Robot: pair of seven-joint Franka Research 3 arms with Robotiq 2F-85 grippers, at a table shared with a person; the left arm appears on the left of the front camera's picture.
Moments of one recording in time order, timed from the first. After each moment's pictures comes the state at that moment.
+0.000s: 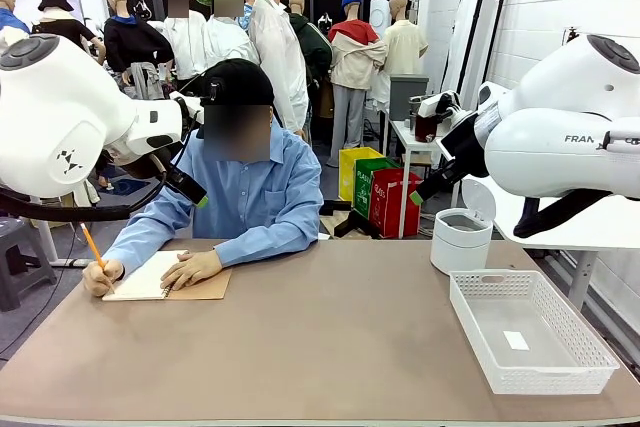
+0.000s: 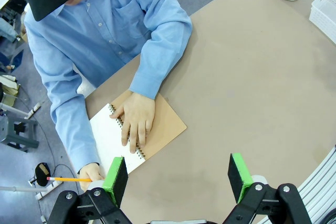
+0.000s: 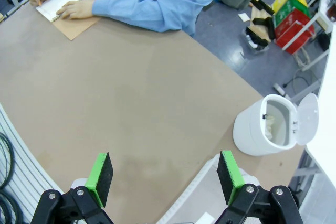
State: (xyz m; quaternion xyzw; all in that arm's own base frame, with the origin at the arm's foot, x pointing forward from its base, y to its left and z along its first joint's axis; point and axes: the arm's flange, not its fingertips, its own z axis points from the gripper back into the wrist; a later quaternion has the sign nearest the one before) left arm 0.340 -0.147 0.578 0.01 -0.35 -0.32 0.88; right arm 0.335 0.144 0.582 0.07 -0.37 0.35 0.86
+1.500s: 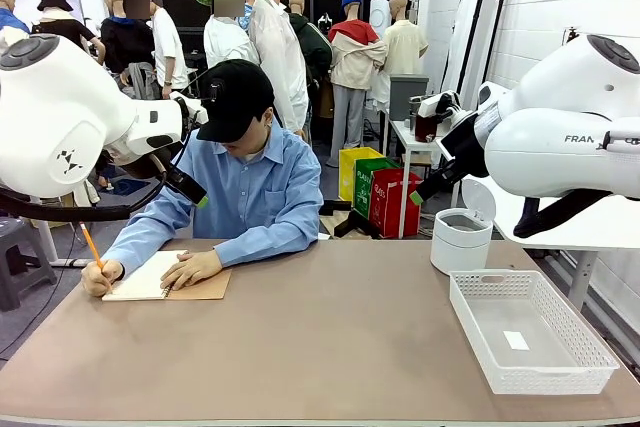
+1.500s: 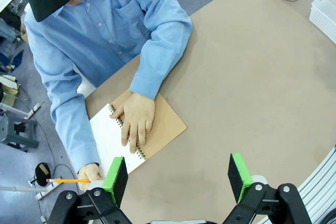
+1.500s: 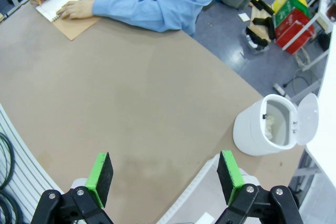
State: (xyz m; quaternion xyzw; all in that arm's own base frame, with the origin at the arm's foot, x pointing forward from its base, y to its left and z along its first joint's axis) left arm 0.340 -0.147 0.578 0.01 -0.35 -0.32 0.88; right arm 0.335 0.144 0.582 0.07 -0.37 0.35 0.86
